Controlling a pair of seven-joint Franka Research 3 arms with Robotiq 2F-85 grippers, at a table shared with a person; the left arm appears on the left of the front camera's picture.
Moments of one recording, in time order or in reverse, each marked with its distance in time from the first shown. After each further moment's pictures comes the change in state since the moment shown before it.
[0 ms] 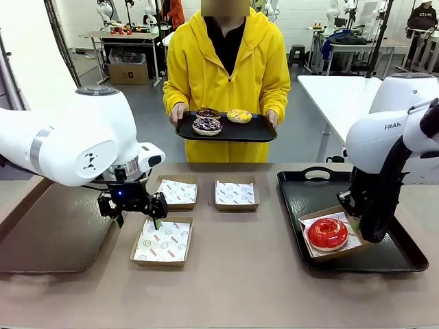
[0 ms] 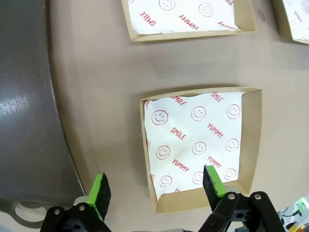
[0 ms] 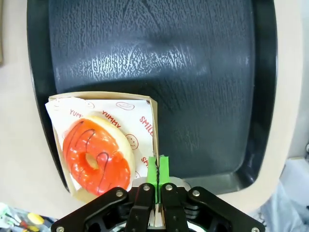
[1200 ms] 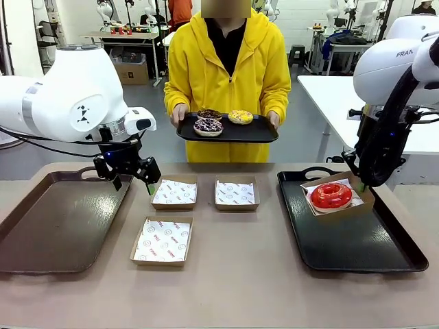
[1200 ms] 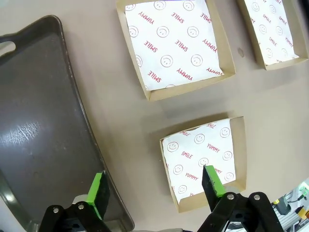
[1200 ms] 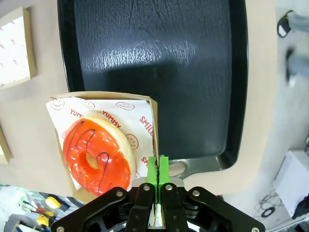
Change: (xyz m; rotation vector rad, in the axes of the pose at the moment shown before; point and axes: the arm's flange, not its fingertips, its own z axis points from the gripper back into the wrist) left arm 0.060 0.028 0.056 -0.042 -0.051 -0.155; right arm 0.044 -0.007 0.086 0.029 0.052 -0.016
